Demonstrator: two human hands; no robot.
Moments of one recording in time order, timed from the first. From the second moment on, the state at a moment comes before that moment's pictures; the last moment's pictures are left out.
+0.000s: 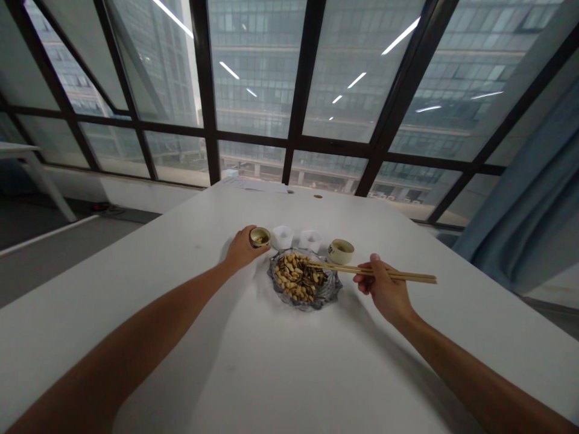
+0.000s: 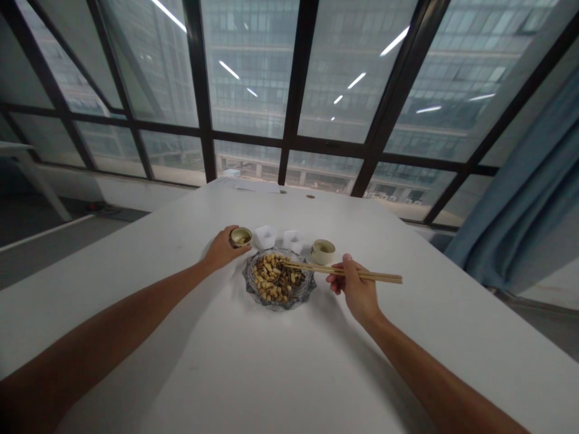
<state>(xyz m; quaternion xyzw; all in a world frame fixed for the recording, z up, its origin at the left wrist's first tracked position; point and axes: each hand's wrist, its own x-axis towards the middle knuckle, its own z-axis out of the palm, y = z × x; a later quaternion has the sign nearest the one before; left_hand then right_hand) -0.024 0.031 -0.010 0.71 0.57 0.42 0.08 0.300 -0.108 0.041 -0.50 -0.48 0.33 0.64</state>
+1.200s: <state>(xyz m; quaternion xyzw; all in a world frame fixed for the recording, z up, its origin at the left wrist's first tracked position) -0.025 0.029 -0.006 0.68 0.63 0.37 0.09 0.306 -0.137 0.041 -0.19 -0.87 -0.18 0.41</state>
